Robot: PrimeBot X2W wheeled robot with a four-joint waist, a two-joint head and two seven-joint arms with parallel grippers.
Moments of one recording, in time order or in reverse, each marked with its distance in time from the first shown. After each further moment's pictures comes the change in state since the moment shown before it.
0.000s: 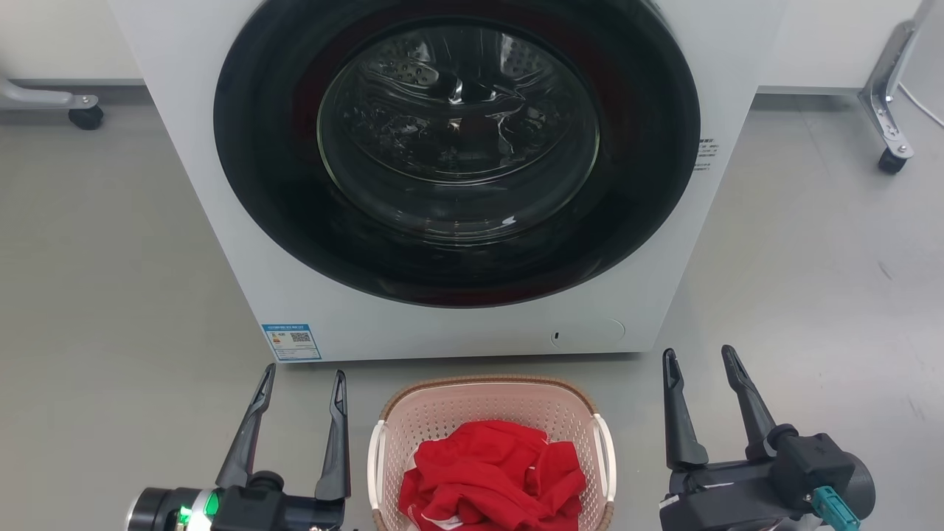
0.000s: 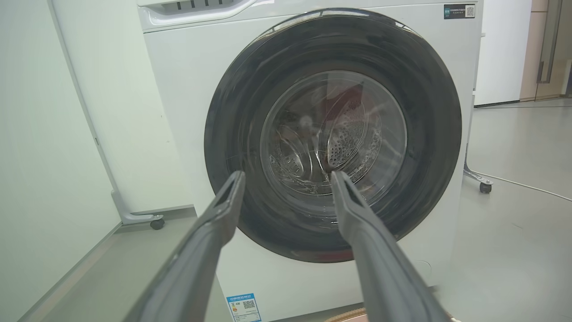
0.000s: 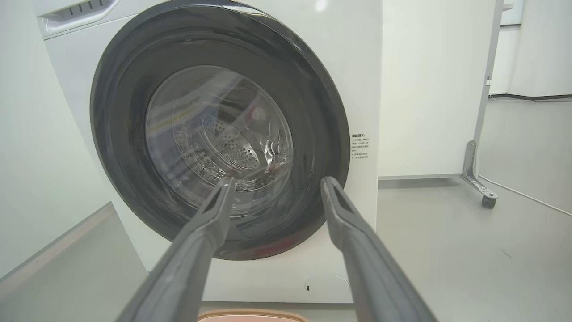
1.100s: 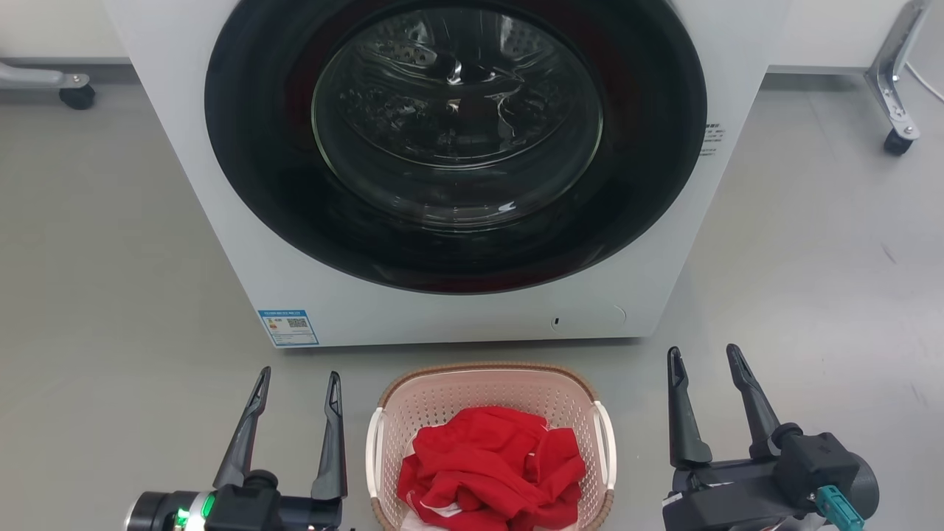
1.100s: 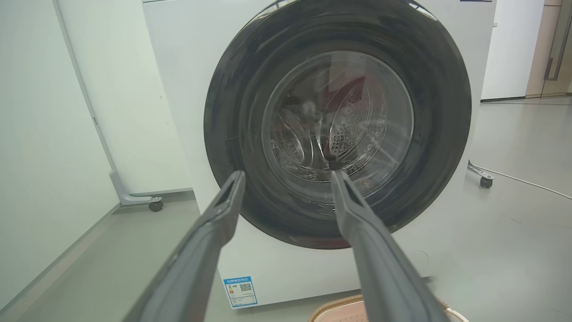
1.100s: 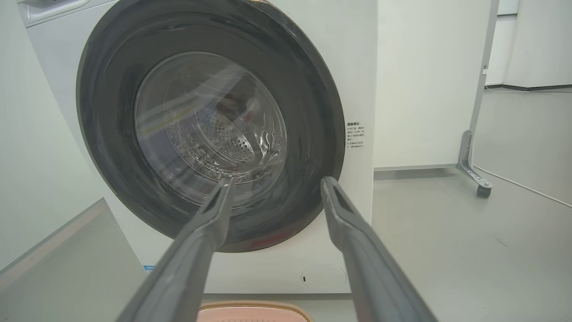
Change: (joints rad) left arm 0.000 -0.010 0.014 0.018 -0.023 0.000 0.000; right arm 0.000 0.002 -0.012 0.003 0.000 0.000 -0.001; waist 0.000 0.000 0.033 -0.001
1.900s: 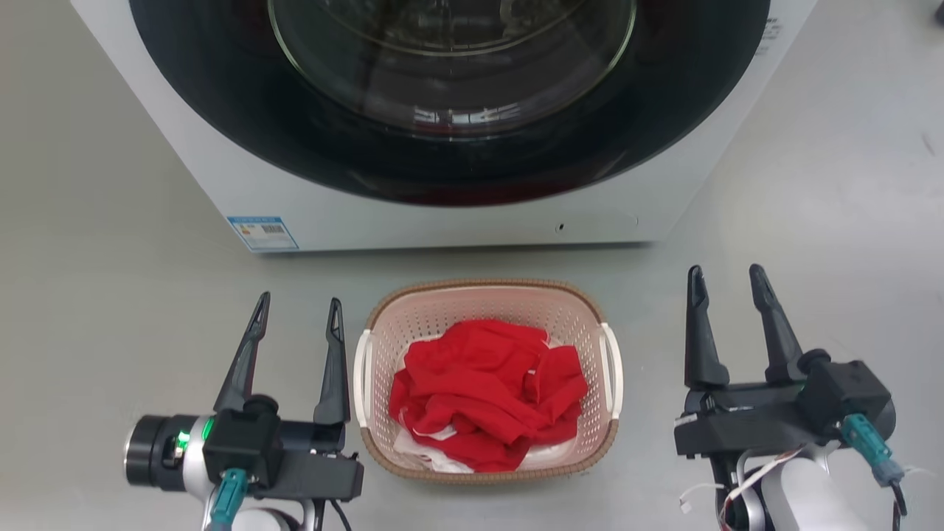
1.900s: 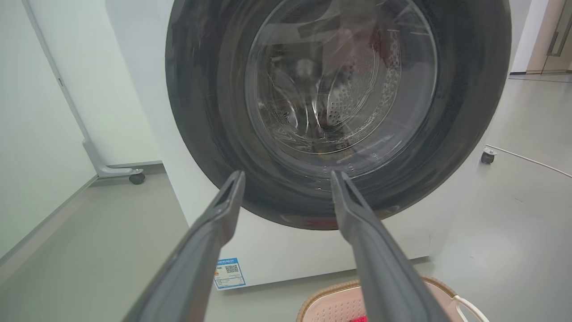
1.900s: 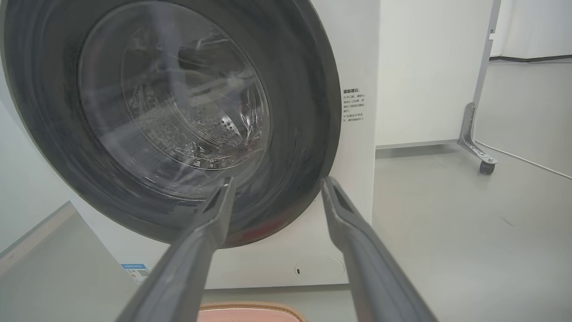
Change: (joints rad) left arm -0.166 -0.007 -0.004 0.065 -0.021 -0.001 0.000; right arm -0.148 0.000 -0.043 0.019 0.017 0.017 -0.003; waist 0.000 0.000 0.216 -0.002
